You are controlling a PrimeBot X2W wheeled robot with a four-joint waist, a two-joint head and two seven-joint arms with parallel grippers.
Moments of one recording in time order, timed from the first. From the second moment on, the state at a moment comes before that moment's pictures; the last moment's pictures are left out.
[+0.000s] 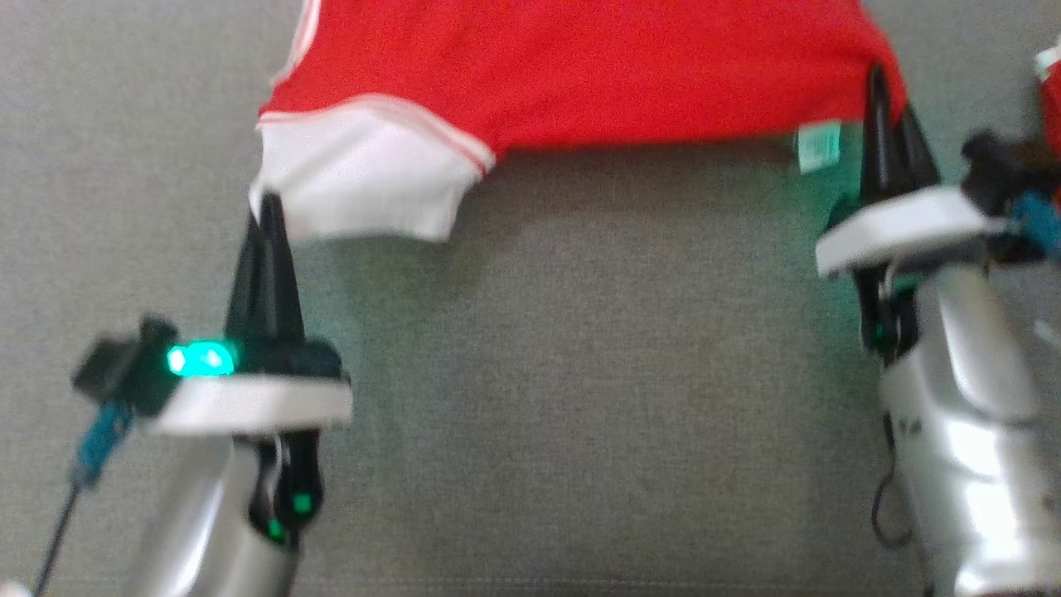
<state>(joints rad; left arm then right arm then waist) -0.33 0.18 -0.28 0.16 -0.67 -0.07 -0.26 -0.66 -0.07 -0.02 0.66 0.14 0.12 -0.25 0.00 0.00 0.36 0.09</state>
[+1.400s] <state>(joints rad) 0.00 0.23 -0.40 0.00 -0.62 0.03 -0.10 -0.01 -0.04 -0.08 0.25 0.34 0.12 -0.03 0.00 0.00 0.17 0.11</state>
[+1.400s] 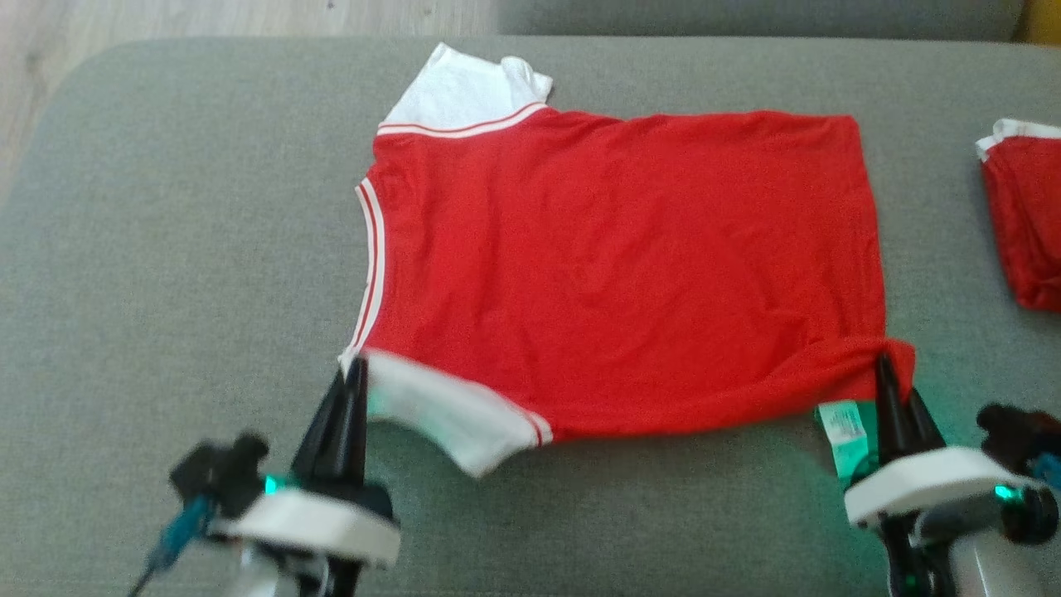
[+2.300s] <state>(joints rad) -0.43 0.15 -0.36 0.48 -0.58 -0.07 -0.24 -0.39 -0.05 -0.01 0.49 0.33 0.12 -0.09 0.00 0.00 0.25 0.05</state>
